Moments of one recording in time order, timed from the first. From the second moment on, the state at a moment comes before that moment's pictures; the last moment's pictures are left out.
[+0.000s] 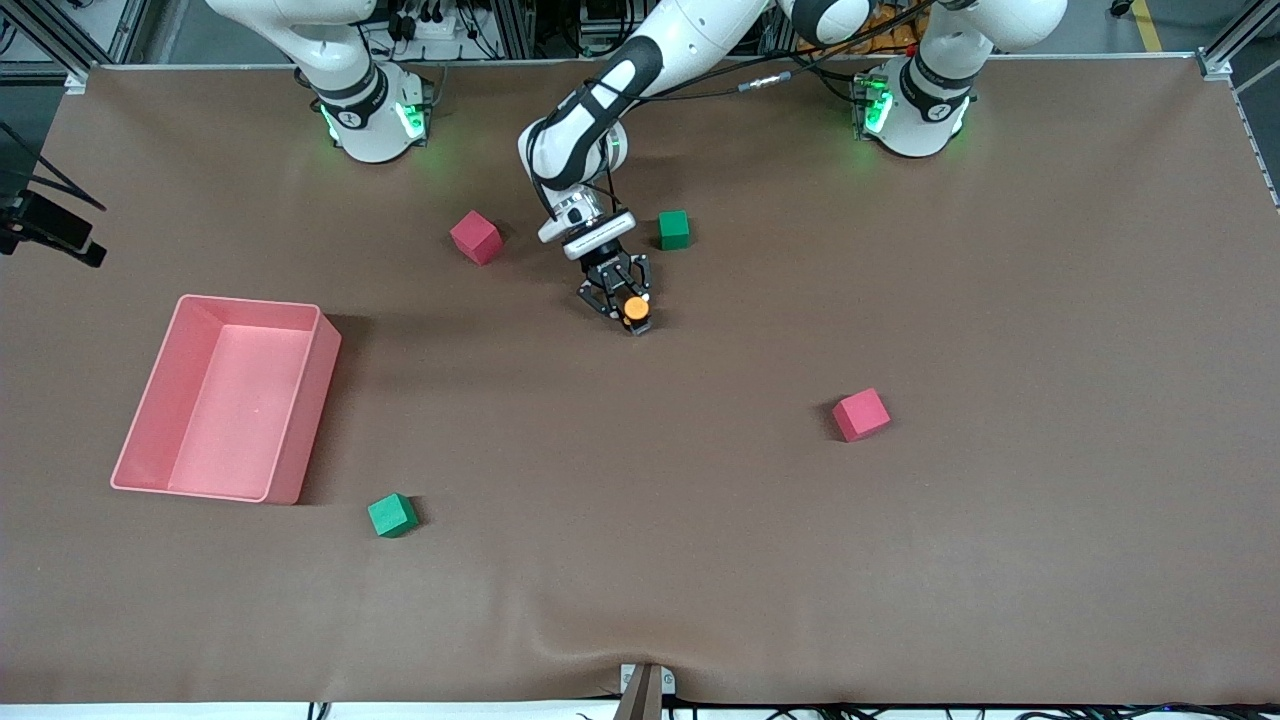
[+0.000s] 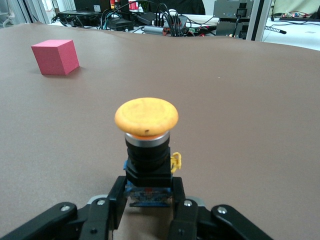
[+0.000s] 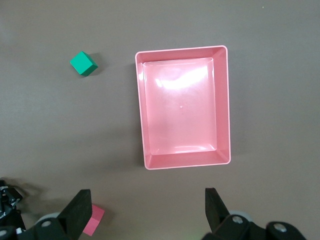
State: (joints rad) left arm -1.28 1.04 0.00 -1.36 1.08 1.77 -2.40; right arm -0.05 -0.03 -0.06 -1.54 0.00 1.51 0.05
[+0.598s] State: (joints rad) left arm -1.28 1.04 0.00 -1.36 1.08 1.78 -2.41; right arm -0.02 -0.03 -0.05 -1.54 0.00 1.50 0.05
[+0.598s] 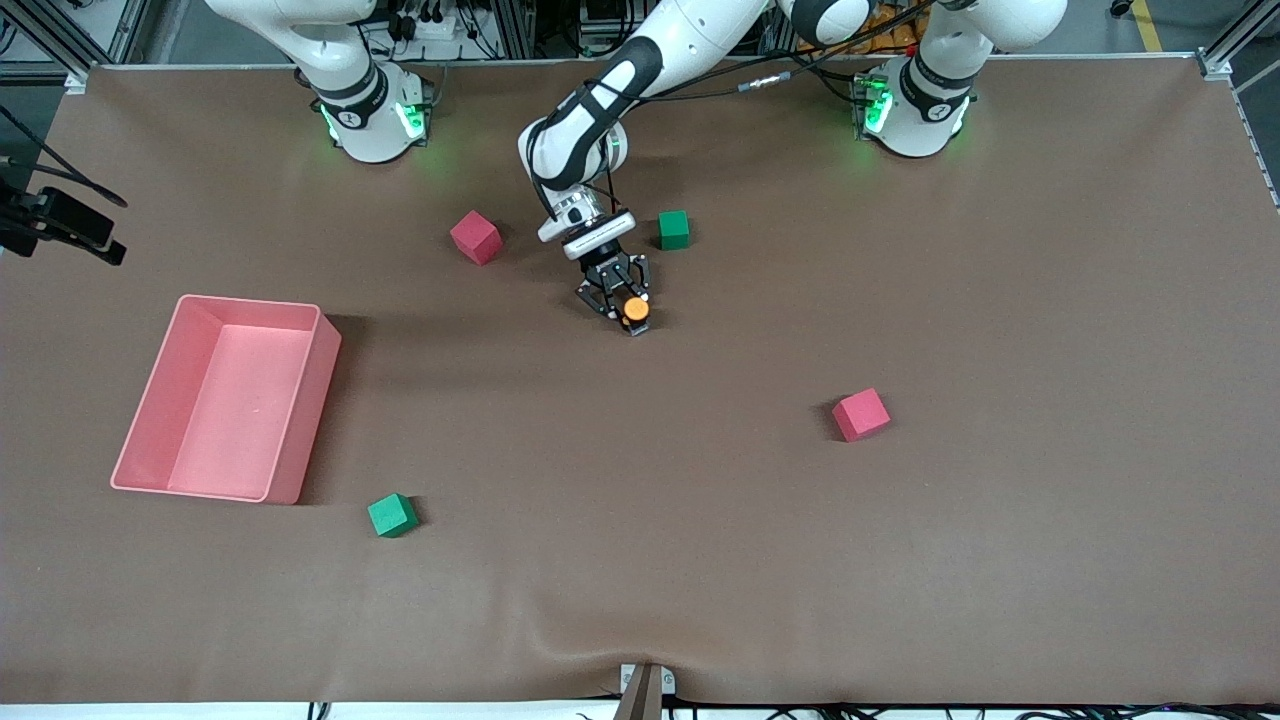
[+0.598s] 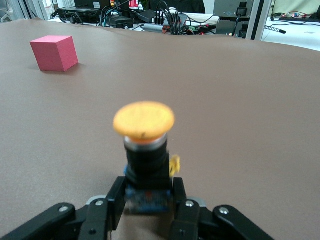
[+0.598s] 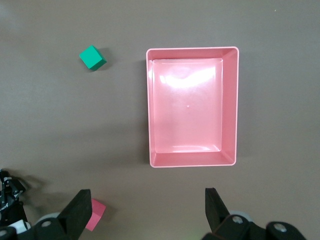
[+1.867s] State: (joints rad) left arm -1.28 0.88 -0.06 -1.32 0.87 1.66 -2.18; right arm -0.13 -0.03 -0.06 -1.54 -0.04 1.46 0.05
